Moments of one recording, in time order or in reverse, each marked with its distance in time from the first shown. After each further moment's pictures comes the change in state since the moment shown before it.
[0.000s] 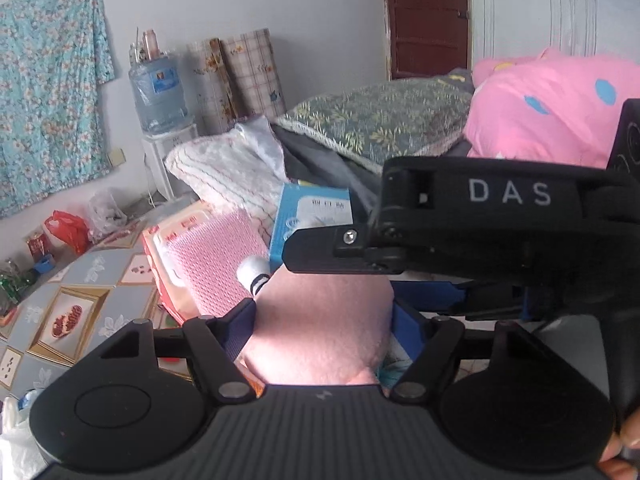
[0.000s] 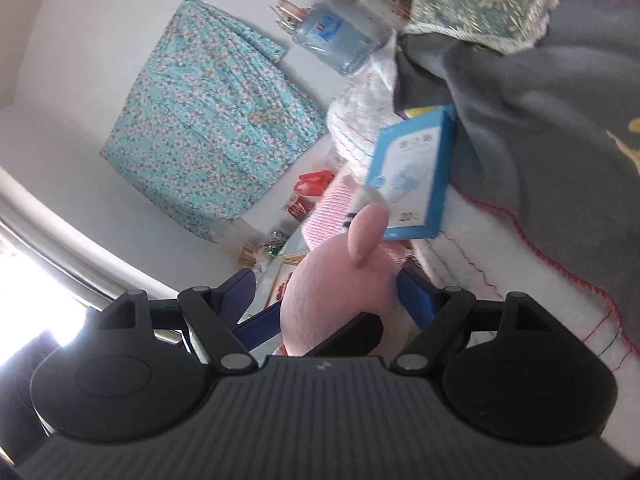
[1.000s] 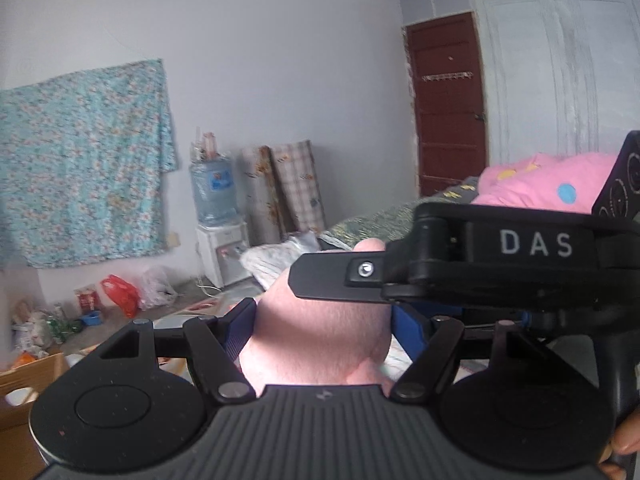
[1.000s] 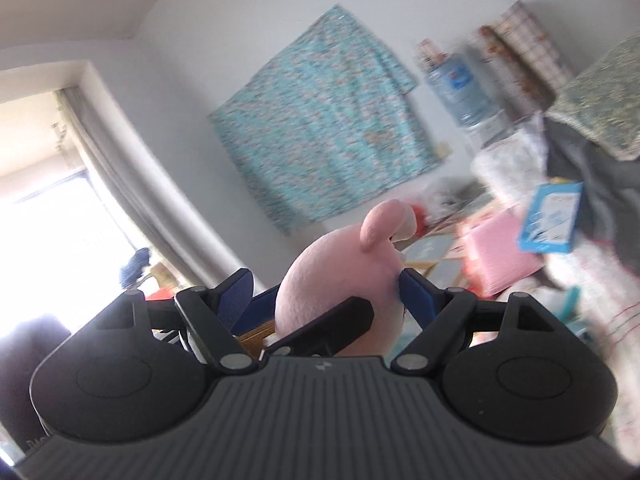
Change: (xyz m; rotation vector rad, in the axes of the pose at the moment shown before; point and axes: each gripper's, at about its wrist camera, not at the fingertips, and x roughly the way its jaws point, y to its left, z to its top) left arm -0.208 -0.010 -0.025 -0.051 -0.322 0.123; right arm -0.139 0.164 -0.080 -0.329 -0.060 0.224
